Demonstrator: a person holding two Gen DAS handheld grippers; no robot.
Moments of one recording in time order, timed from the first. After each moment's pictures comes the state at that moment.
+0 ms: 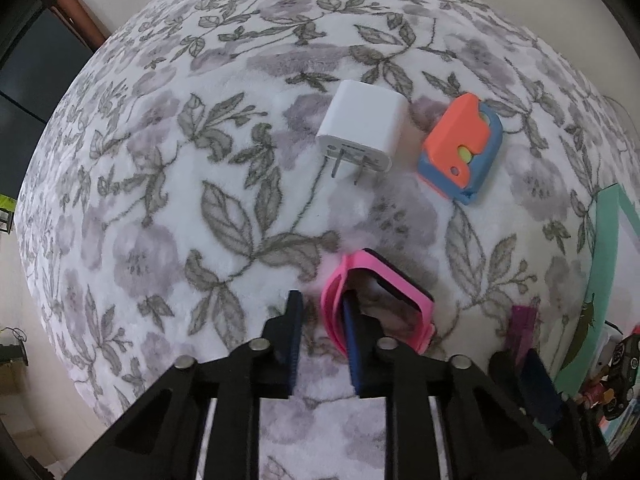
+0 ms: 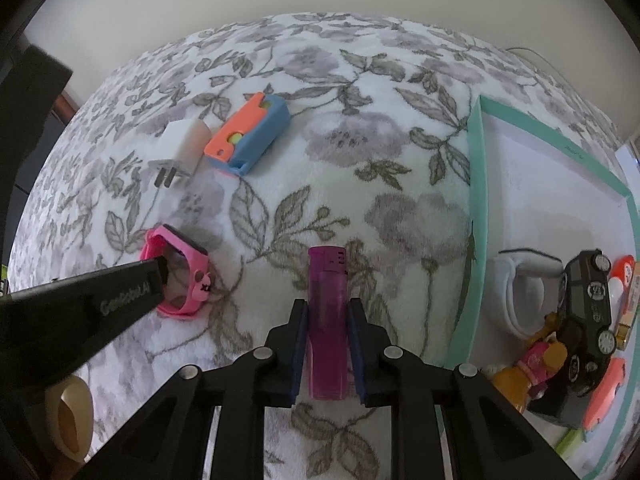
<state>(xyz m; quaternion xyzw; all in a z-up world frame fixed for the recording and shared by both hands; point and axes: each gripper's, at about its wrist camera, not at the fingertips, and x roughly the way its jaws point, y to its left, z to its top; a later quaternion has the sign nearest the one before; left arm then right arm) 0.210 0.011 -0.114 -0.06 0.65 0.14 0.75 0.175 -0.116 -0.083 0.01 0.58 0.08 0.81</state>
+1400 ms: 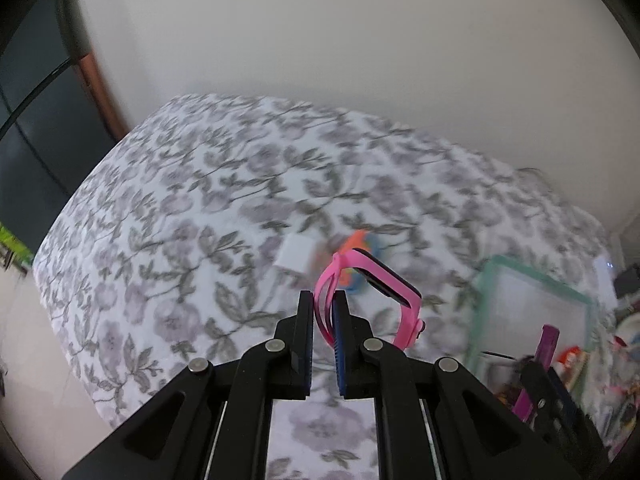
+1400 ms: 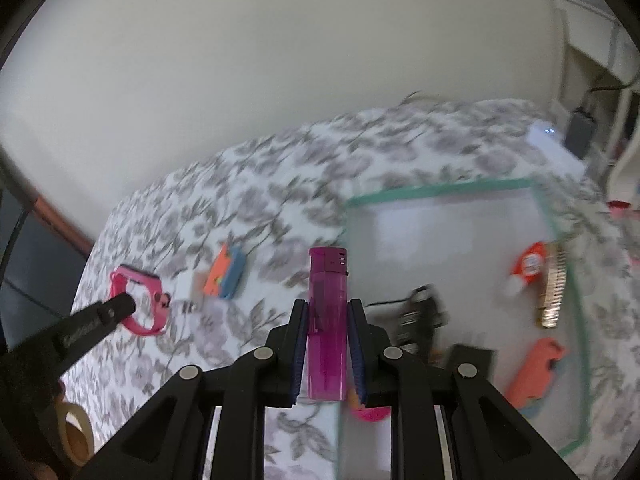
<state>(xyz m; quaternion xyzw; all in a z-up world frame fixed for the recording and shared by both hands) 0.166 -0.022 0.035 -0.05 0.49 0.10 0.86 0.148 -0.235 0.022 0.17 0.46 0.01 0.87</state>
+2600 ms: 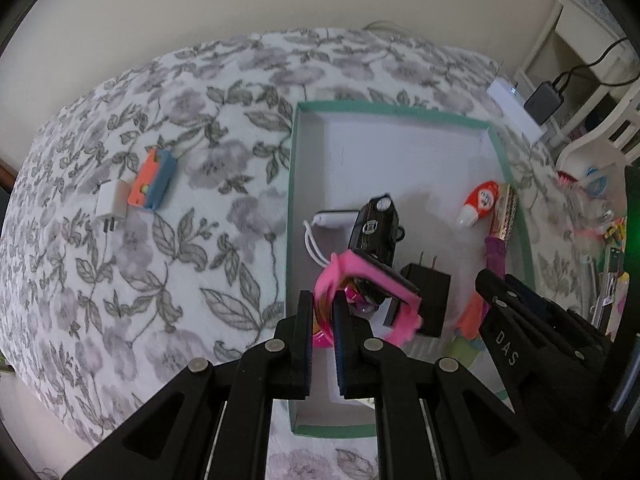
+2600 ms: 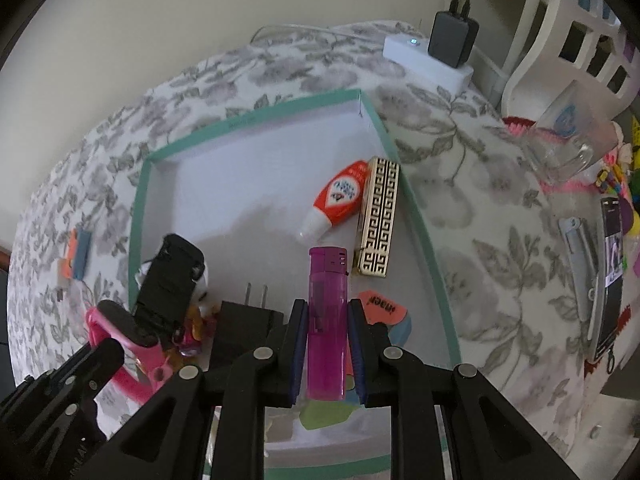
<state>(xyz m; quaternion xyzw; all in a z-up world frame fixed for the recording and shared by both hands) 0.135 -0.174 -0.022 0.05 0.60 -0.09 0.79 0.128 -0.336 -0.046 0.15 0.58 -0.13 0.79</state>
